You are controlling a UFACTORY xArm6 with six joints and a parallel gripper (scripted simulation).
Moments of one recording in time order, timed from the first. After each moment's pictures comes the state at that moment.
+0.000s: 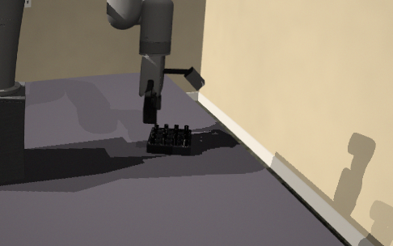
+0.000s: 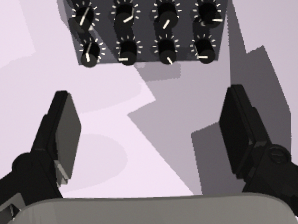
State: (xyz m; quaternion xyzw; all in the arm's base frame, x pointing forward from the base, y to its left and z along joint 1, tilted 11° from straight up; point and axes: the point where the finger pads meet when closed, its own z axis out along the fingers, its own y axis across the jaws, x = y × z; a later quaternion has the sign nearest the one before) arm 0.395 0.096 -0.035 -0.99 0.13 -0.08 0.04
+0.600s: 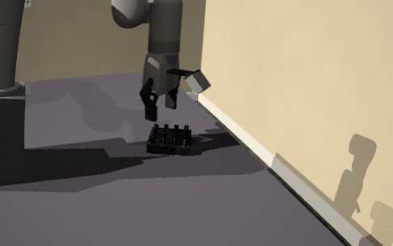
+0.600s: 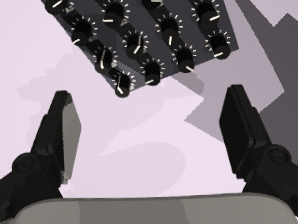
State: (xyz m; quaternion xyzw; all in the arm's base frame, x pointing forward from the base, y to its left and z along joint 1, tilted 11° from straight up) arm 0.417 0.097 -0.027 -0.93 0.35 -0.07 0.08
